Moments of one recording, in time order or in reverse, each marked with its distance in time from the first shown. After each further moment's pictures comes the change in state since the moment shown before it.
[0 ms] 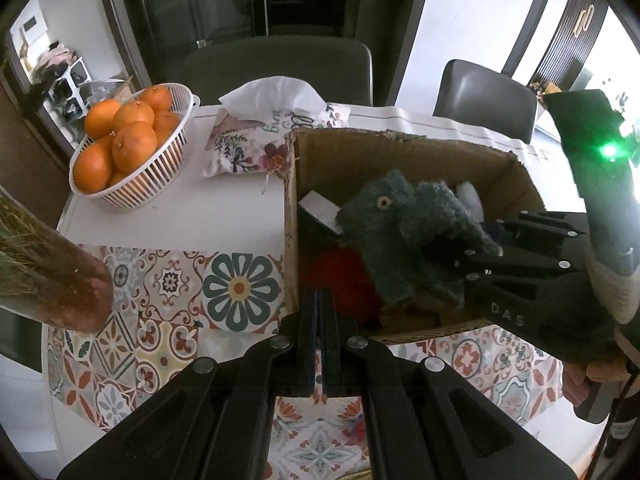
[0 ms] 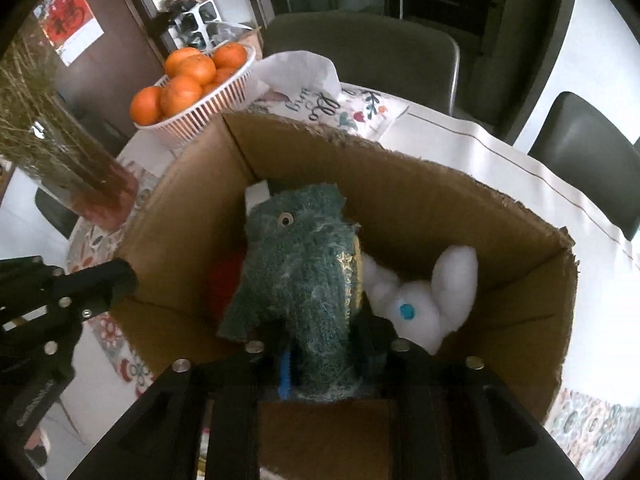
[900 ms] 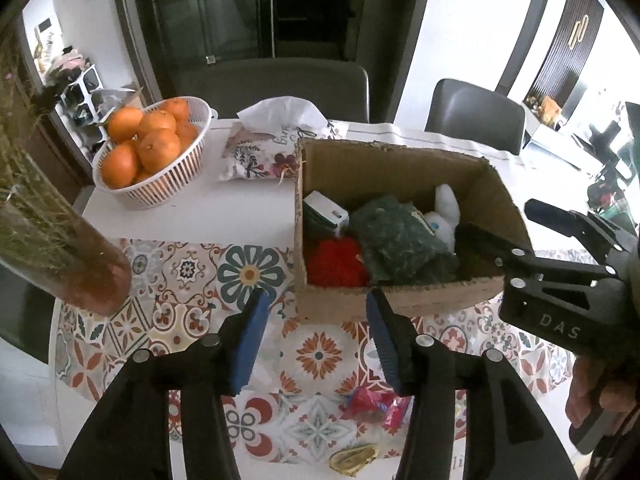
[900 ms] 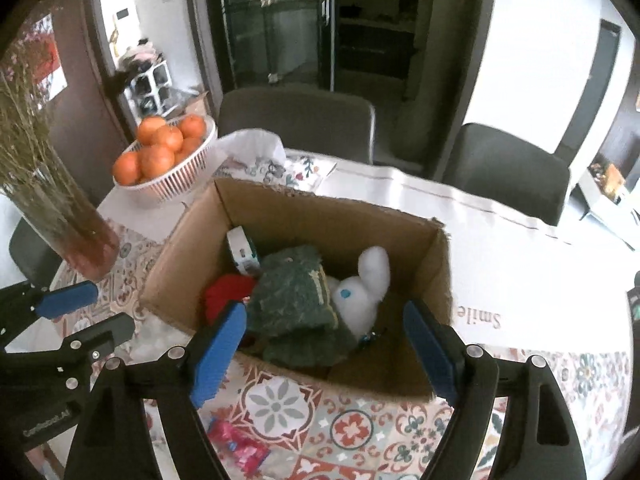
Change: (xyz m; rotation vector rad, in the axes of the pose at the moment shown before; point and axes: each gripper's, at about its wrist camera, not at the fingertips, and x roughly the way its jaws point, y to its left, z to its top) left arm -0.052 0.000 -0.029 -0.015 -0.071 0.001; right arm -0.097 0.020 -0.044 0.128 -0.249 -0.222
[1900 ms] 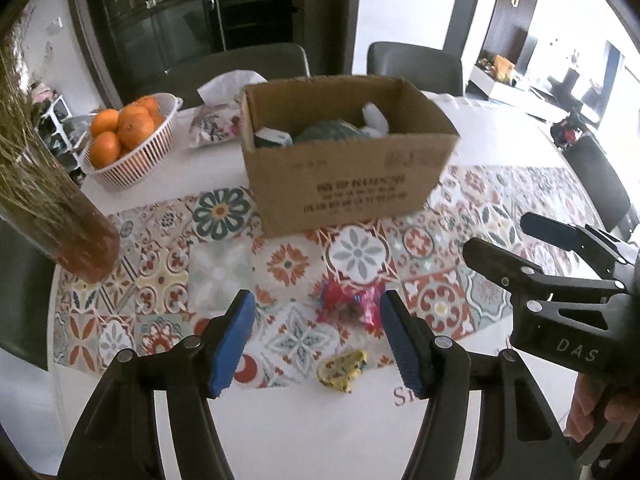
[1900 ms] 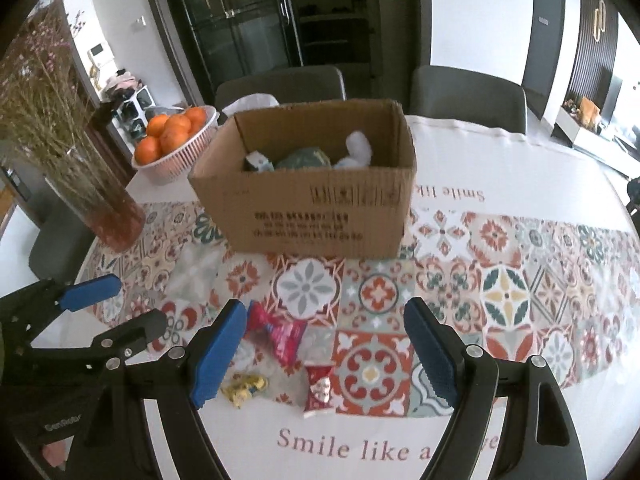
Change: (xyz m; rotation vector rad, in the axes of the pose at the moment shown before) left arm -0.046 -0.027 -0.114 0.180 -0.001 -0.068; right arm -0.072 0.012 -0.141 0.188 0.012 0.021
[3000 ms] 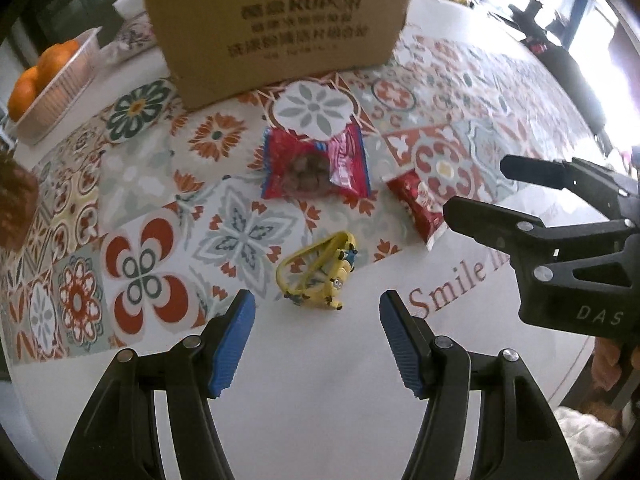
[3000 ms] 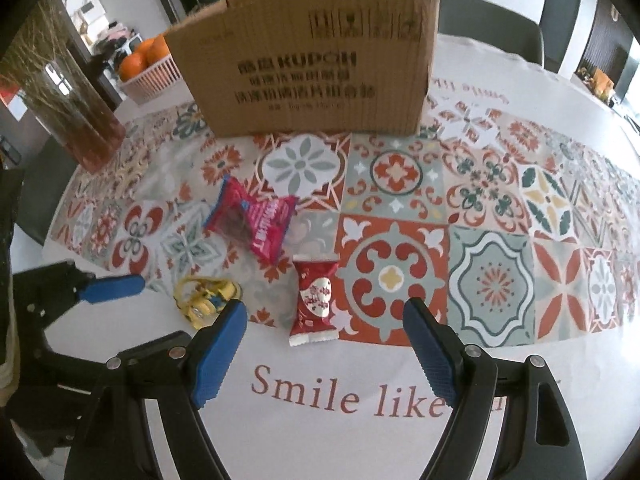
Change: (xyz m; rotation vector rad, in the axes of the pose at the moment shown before) left arm 0.094 -0.012 -0.088 0.161 0.238 -0.127; right arm 0.072 -0.002 -0.086 -0.017 0.205 -0.002
